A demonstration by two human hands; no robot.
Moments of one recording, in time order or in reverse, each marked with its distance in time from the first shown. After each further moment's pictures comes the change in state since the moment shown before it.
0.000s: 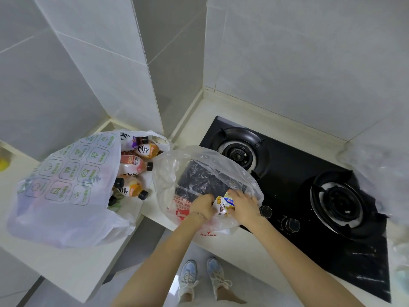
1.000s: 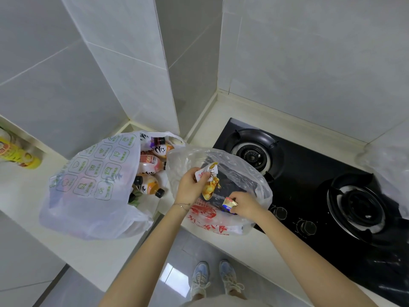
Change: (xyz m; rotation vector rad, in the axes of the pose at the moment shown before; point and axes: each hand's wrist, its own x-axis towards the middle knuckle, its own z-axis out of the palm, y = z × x) left_hand -0.043 -0.027 -0.087 -0.732 0.448 0.096; right_hand 0.018 -0.027 -0.004 0.377 -0.102 -0.116
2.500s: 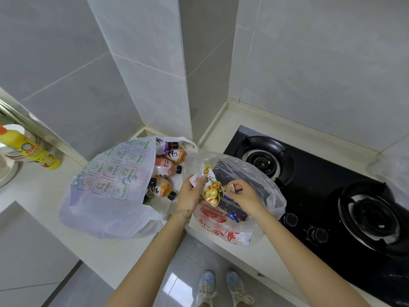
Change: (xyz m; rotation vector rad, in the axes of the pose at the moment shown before) left_hand -0.031 0.012 -0.031 -0.367 0.041 -0.196; right_hand -0.010 -0.056 -0.010 0.658 0.235 -0.013
